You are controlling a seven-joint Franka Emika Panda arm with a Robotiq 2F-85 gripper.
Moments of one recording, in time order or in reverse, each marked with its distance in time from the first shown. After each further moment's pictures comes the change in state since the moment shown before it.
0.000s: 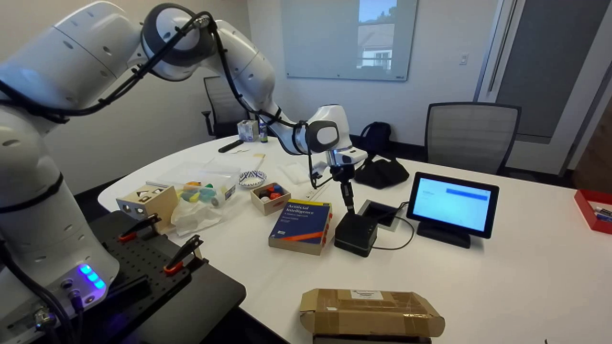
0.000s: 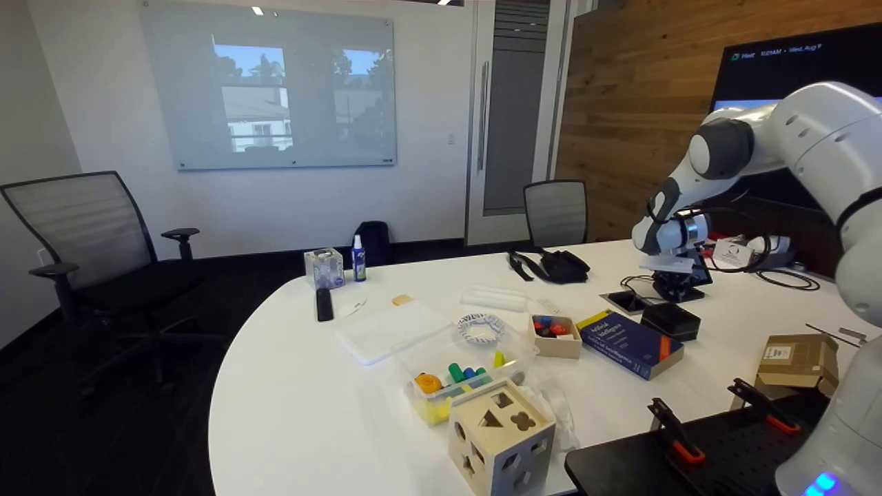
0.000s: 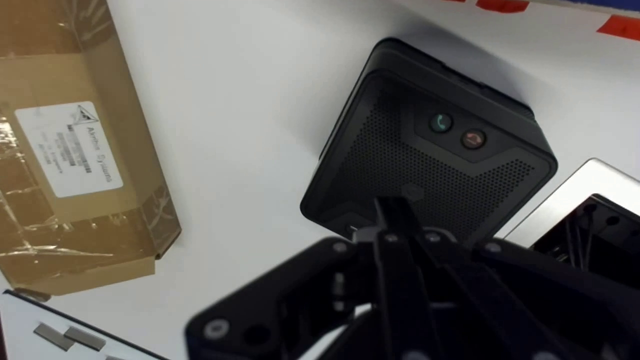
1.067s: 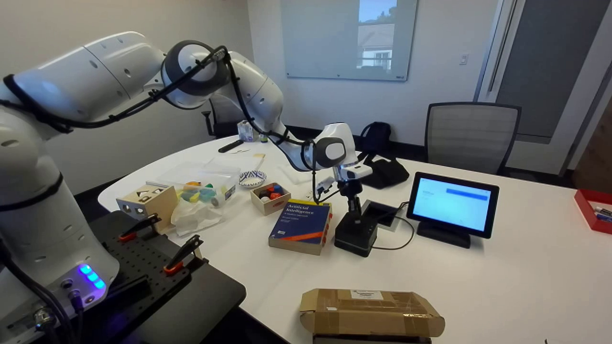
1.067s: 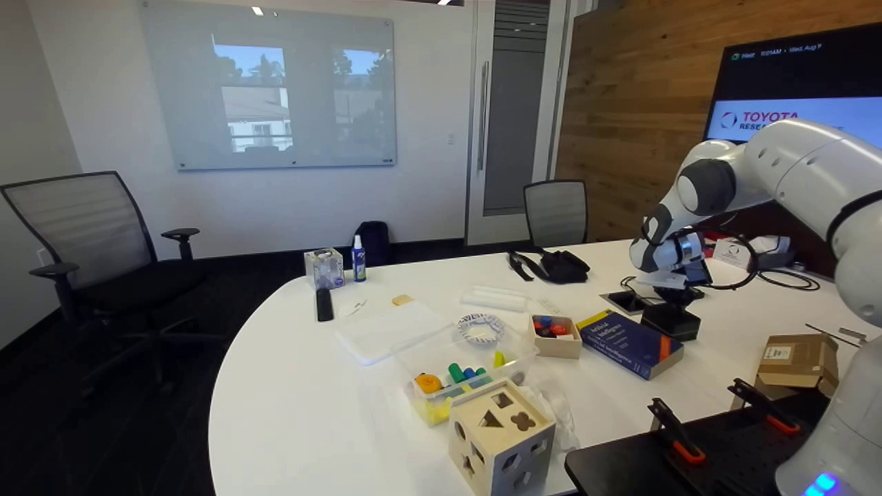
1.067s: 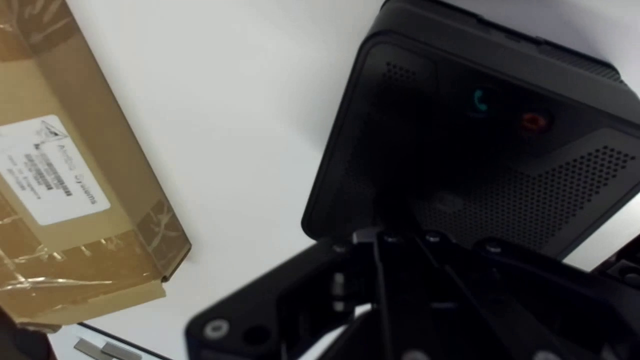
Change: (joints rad) arm -0.008 0.204 -0.049 0.209 0.004 -0.052 0.151
